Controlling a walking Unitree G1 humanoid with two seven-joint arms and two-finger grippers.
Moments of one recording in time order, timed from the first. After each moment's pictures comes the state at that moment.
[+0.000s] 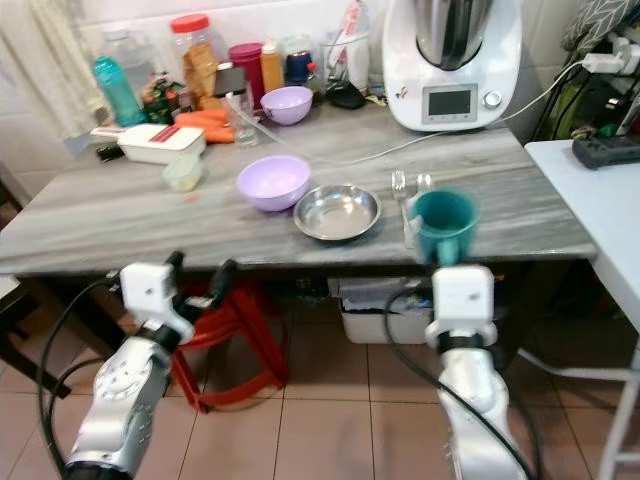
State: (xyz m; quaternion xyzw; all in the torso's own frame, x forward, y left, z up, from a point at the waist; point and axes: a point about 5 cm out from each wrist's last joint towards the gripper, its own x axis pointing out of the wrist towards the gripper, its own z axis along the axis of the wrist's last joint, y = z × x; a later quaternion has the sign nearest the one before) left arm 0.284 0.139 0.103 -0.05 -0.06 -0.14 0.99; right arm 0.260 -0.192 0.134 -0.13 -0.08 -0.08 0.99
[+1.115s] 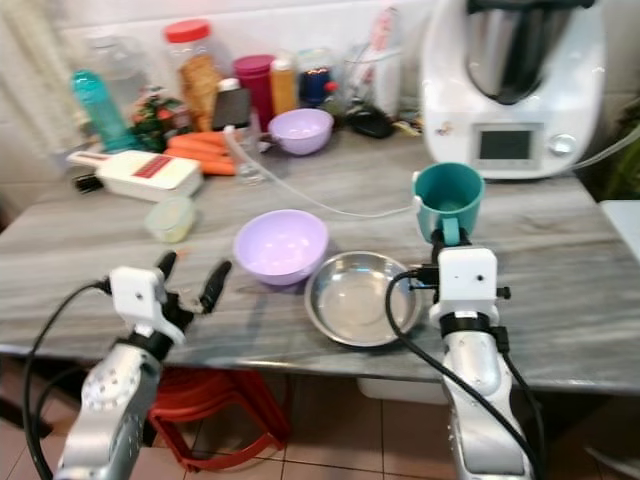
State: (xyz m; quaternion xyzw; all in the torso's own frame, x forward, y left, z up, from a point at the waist) left arm 0.266 0.149 0.094 -0.04 -0.04 -0.14 0.99; right arm 0.272 -0.192 0.146 -0.12 -0.09 -0.06 0.99
